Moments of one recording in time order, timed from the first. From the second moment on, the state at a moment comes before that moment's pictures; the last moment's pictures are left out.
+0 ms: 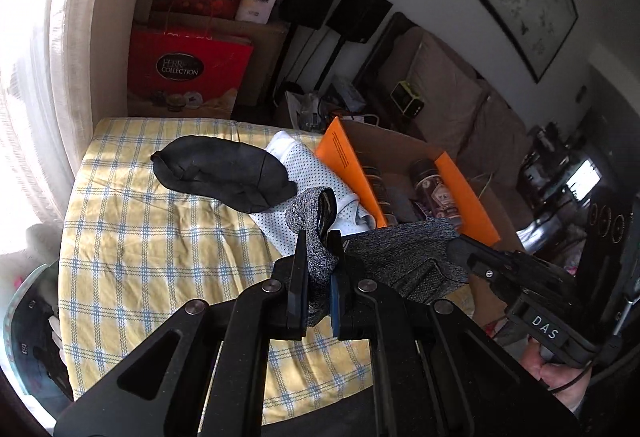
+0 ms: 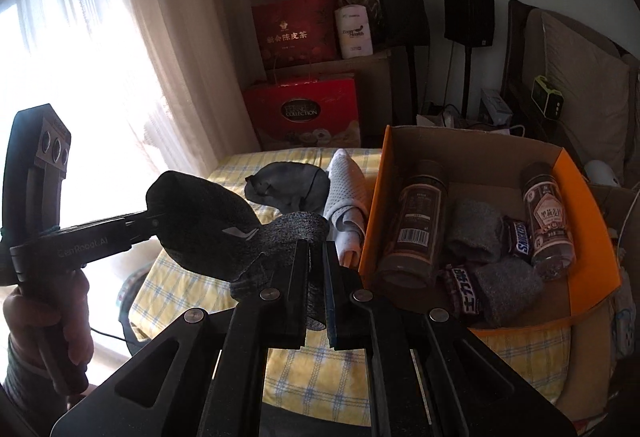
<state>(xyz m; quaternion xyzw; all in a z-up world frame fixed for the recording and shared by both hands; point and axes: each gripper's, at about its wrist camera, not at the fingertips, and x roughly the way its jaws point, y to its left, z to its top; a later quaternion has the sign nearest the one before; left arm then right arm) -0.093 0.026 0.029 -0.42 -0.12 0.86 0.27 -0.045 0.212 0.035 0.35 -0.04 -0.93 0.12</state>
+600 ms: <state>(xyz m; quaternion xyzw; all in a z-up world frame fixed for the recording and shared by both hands) -0.123 0.186 0.034 -0.42 -0.05 0.84 0.33 -0.051 0.330 0.045 0.34 -0.07 -0.94 0.00</state>
